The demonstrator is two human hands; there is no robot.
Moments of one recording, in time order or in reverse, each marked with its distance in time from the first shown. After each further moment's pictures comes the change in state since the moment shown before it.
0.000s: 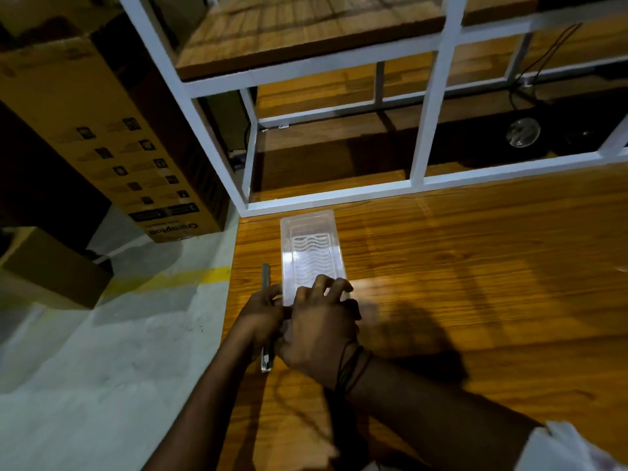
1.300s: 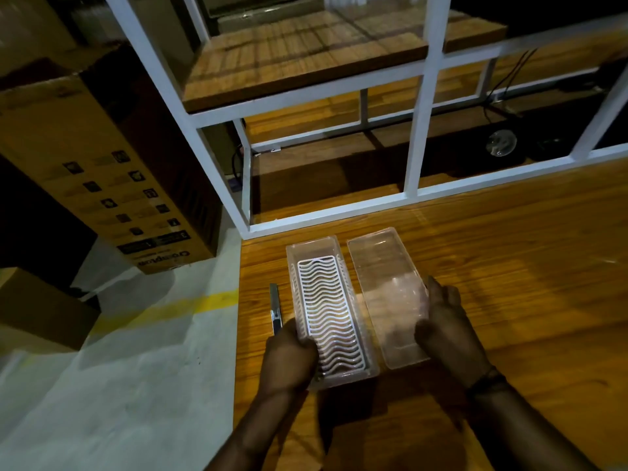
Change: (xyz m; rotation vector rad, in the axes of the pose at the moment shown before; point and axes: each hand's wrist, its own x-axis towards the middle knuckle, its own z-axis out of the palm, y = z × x) left_hand -0.032 -0.015 0.015 0.313 0.188 0.224; right_hand -0.019 0.141 0.034 0.670 0.126 0.461
